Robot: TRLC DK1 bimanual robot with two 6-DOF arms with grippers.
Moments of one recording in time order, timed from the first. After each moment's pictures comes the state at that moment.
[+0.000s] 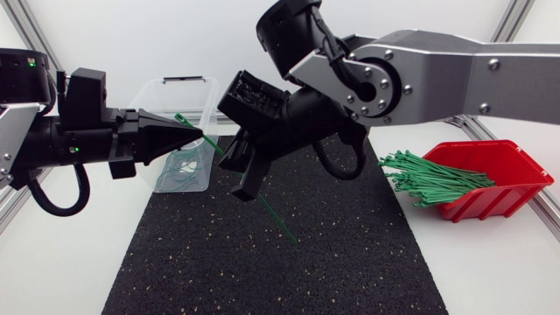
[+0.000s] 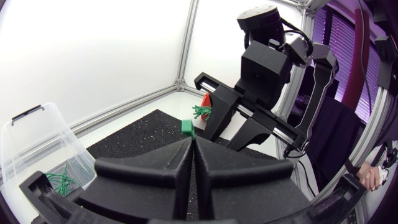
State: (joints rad) left arm -0.11 1.22 0.81 -0.07 1.02 0.22; right arm 0.80 1.66 1.35 -0.45 -0.30 -0.45
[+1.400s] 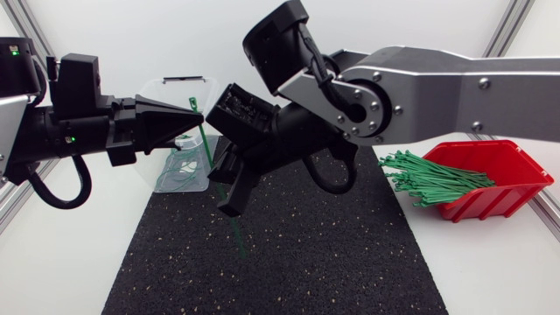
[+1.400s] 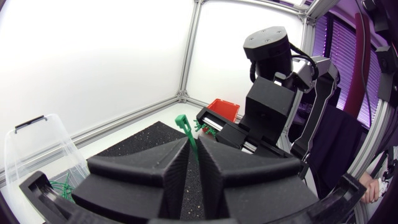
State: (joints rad) left arm -0.14 1.18 0.81 0.04 0.98 0.10; right arm 0.84 1.66 1.31 -0.40 -0.32 -0.37
